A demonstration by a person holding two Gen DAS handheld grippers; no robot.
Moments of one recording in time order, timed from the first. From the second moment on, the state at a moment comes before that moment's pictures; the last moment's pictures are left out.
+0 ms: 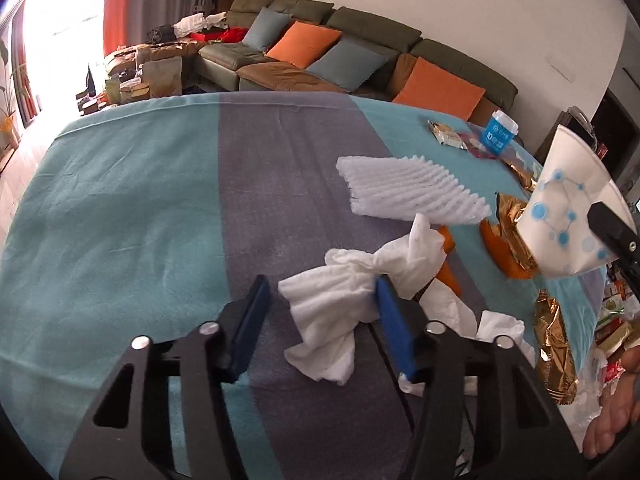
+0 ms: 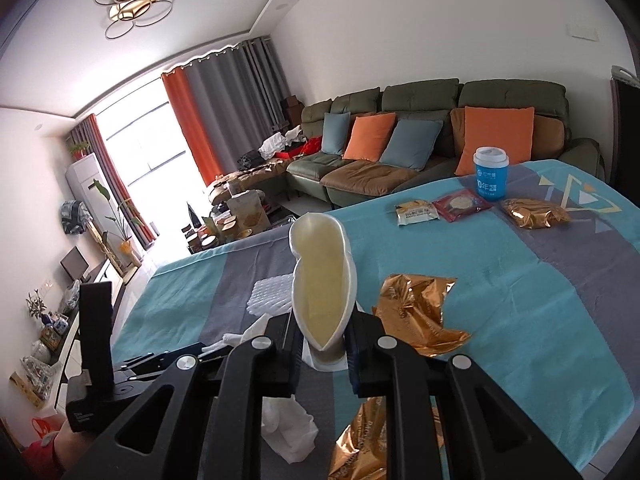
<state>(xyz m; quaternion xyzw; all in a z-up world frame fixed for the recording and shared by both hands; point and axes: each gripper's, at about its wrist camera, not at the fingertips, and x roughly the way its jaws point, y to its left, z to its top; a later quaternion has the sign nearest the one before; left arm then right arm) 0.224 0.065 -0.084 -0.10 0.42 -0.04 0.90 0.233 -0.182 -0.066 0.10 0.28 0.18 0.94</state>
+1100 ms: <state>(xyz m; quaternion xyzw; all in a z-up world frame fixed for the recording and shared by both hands) 0.038 0.162 0.026 -0.13 0.23 0.12 0.96 0.184 -0.078 -0.025 0.03 0.23 0.36 0.90</state>
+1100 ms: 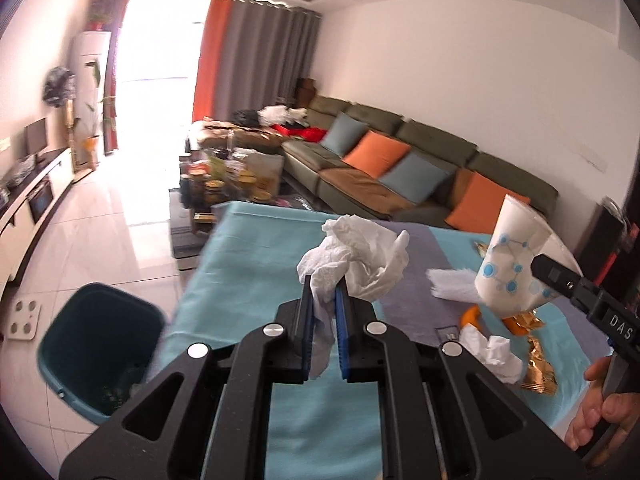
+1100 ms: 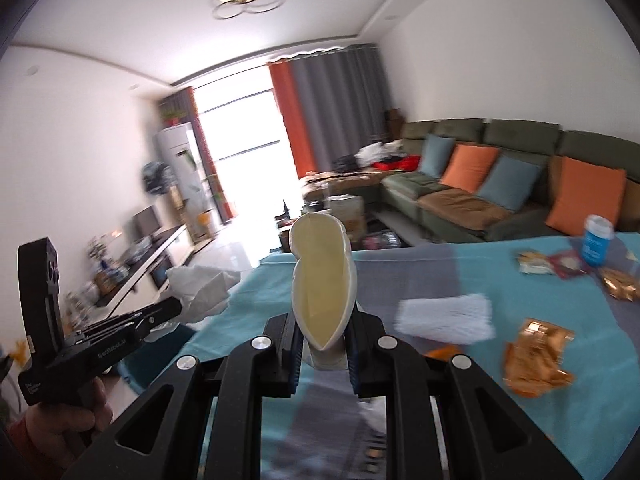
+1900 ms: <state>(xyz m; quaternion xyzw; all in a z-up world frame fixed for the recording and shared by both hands) -0.138 0.280 0.046 -0.14 0.19 0.34 0.91 0.150 0.108 -0.012 -0.08 0.22 0.55 0.80</state>
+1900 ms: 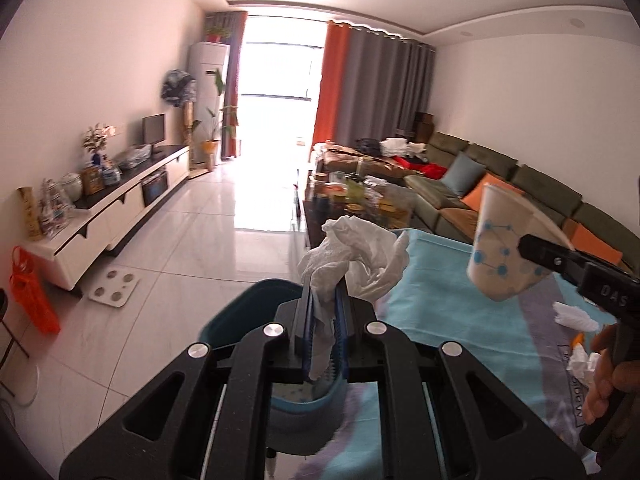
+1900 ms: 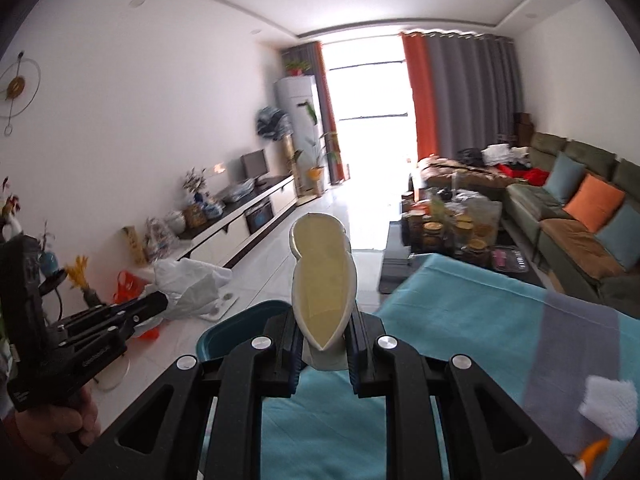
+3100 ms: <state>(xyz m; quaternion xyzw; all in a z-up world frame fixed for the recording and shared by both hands) -0.049 0.391 -0.110 -0.18 0.33 0.39 0.84 0.135 0.307 -0.124 -0.25 0.39 0.54 0.70</state>
